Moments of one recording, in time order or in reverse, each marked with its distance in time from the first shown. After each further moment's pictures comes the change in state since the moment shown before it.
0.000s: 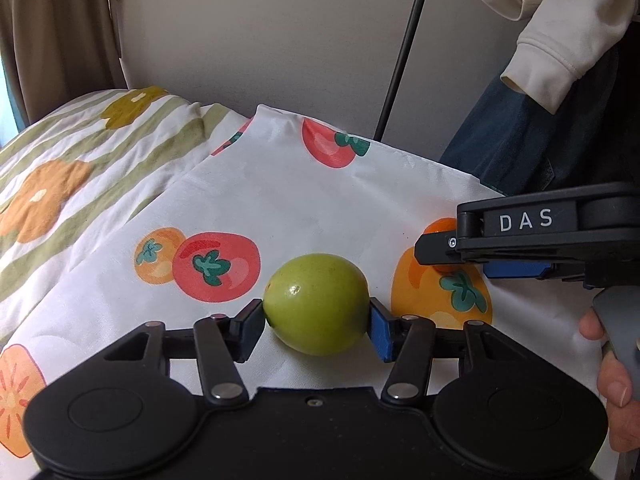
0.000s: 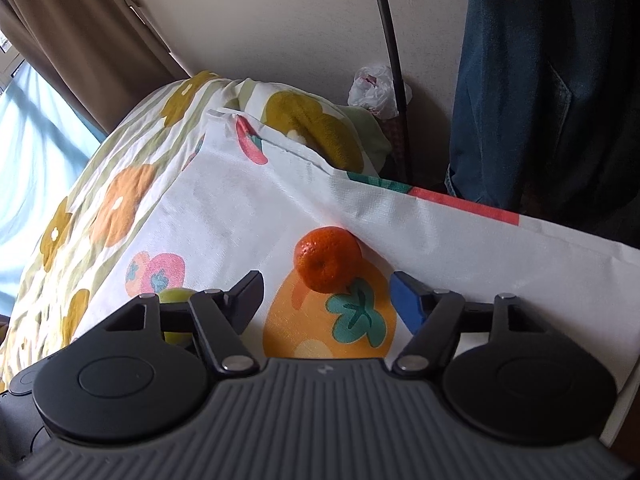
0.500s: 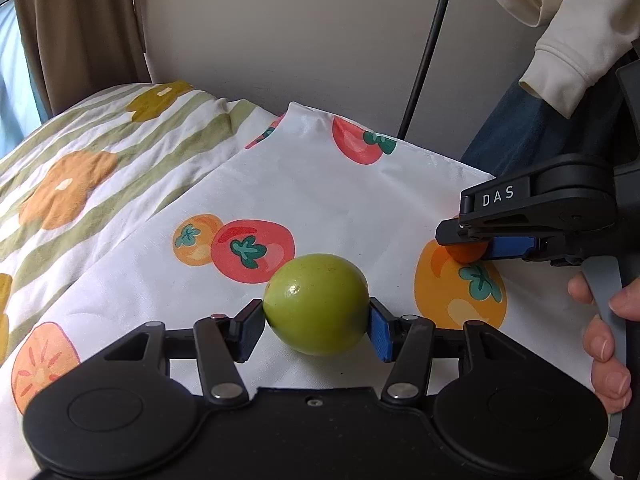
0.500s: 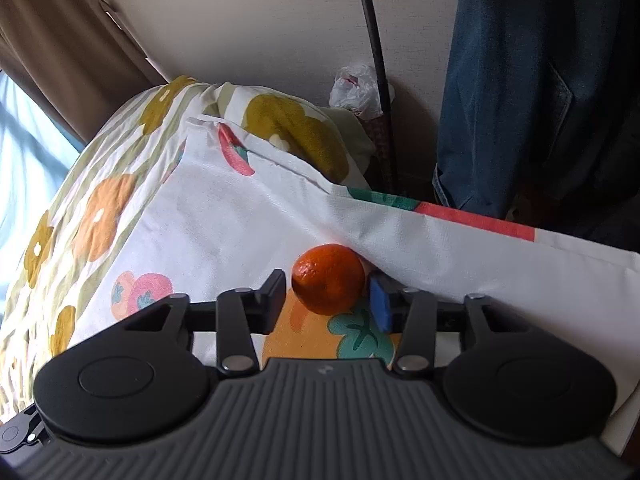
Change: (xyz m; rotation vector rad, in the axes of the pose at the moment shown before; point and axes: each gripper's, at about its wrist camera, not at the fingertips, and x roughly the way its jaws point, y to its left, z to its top) left arm -0.017 0.008 -0.006 -0.028 0.003 0.066; right arm 0.013 0.008 0.008 0.050 -0.001 -0.069
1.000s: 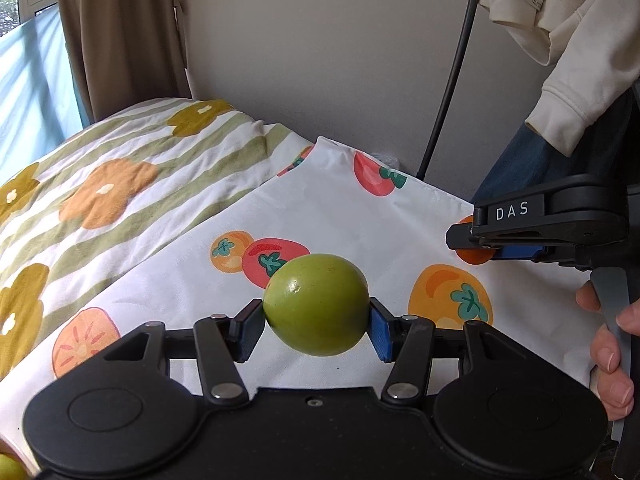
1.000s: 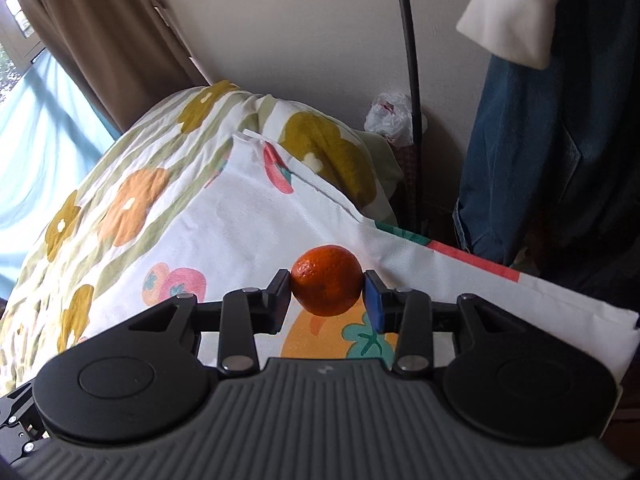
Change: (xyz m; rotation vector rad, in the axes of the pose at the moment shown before) left arm -0.049 -0.017 -0.002 -0.072 -0.072 0.109; right arm -0.042 0.005 0.003 -0.169 -0.062 0.108
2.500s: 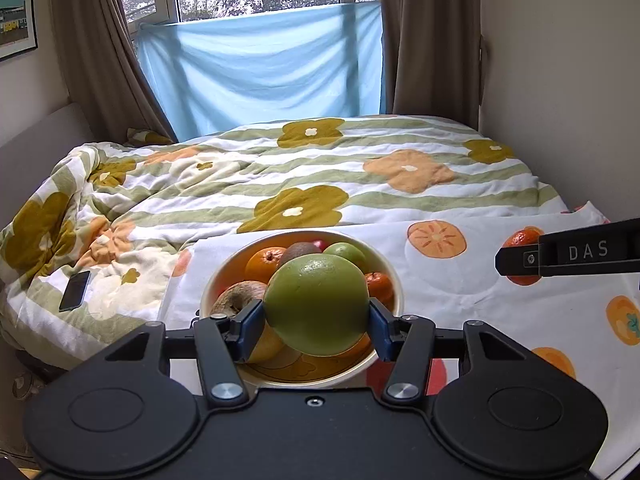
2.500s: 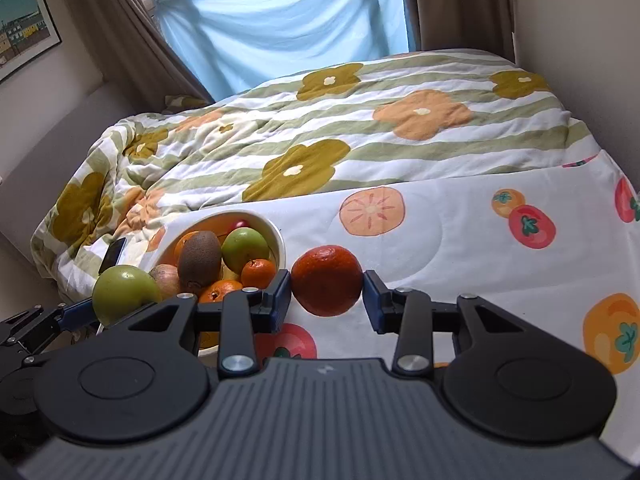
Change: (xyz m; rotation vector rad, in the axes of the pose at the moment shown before) left arm -0.199 0.074 -0.143 -0.494 -0.074 0.681; right arm -0.093 0.188 -0.122 -0.693 0.160 0.561
